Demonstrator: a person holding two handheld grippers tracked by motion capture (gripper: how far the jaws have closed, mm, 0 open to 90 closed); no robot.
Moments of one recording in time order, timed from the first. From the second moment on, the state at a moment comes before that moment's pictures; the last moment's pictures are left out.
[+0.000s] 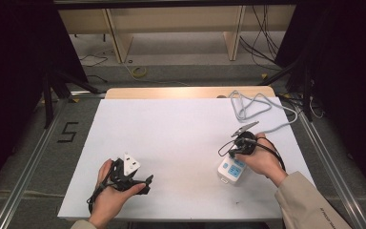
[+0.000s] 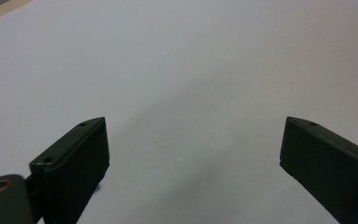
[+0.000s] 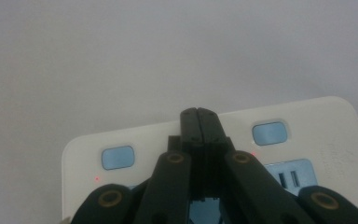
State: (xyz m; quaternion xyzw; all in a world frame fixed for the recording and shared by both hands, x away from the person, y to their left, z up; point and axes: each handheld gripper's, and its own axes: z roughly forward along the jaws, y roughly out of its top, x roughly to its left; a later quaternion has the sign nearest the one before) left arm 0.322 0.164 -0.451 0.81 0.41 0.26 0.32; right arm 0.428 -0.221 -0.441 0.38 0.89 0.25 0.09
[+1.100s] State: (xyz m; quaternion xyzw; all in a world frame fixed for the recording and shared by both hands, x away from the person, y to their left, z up) left arm 0.322 0.164 -0.451 0.81 0.41 0.26 0.32; right arm 0.428 -0.222 -0.442 0.38 0.88 0.25 0.09
